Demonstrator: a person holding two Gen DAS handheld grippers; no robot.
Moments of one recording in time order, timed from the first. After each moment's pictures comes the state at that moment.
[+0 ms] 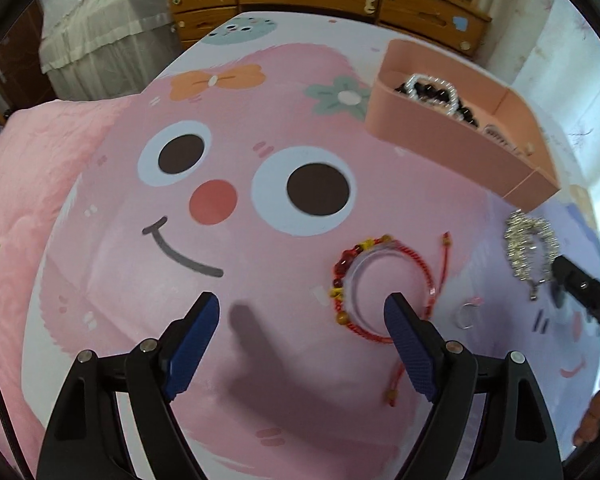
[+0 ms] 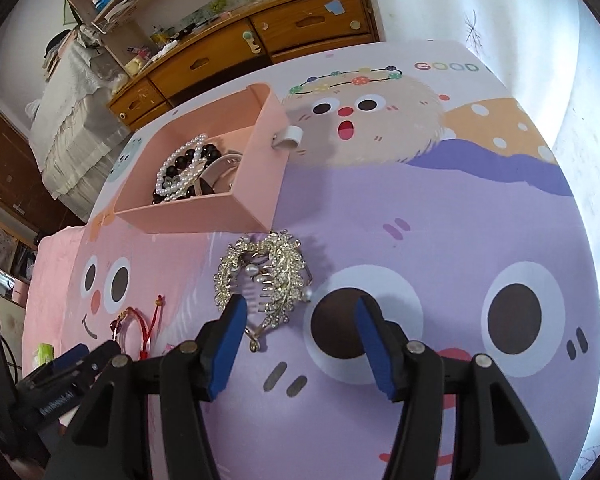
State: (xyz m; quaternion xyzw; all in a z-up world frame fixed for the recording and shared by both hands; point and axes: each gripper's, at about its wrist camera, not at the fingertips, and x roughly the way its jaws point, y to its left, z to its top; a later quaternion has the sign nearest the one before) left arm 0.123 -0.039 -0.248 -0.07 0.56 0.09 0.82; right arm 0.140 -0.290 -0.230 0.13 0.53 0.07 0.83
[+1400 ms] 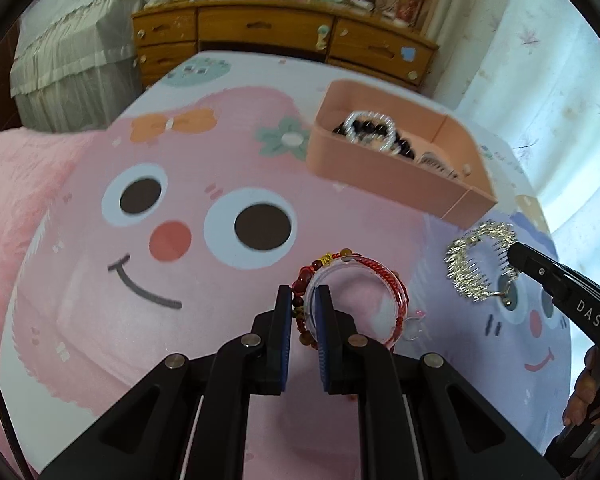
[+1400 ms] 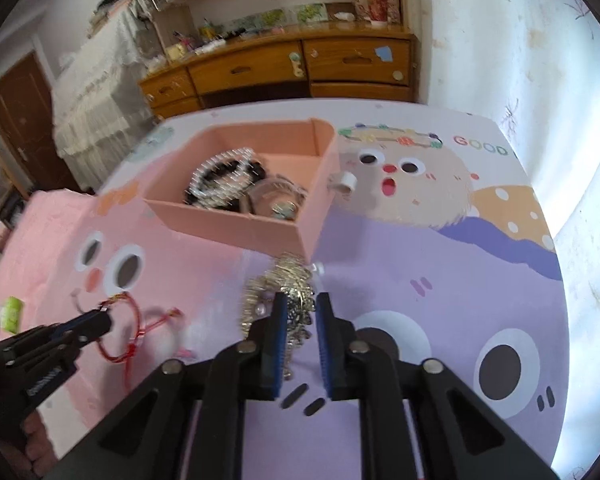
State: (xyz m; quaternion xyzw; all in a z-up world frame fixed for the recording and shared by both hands) left arm 0.110 -0.045 -0.219 -0.09 0.49 -0.01 0.87; right arm 0.131 -0.259 -0.196 0.04 0.48 0.12 0.87
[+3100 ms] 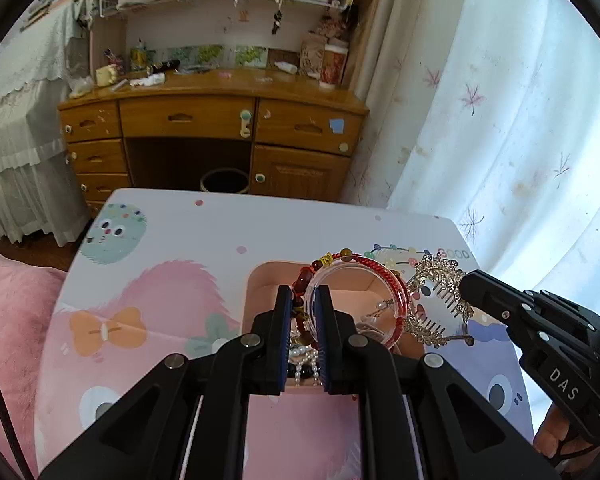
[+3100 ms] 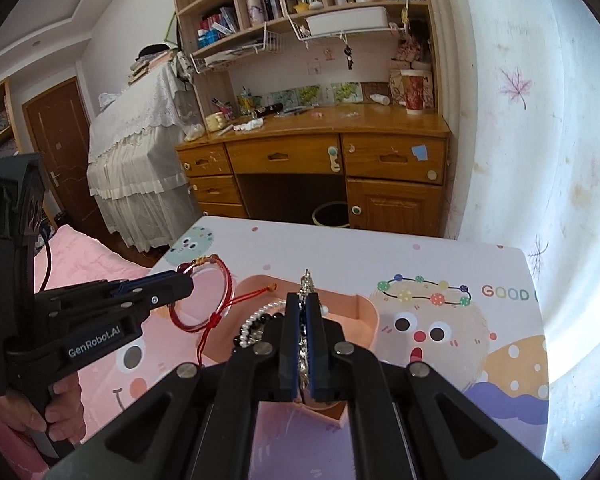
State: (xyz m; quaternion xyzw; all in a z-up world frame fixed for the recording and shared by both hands) left arm 0.246 -0.065 -0.128 -0.06 0.40 -0.12 0.91; right arm 0.210 -0.238 -0.119 0.04 0.36 0.15 0.92
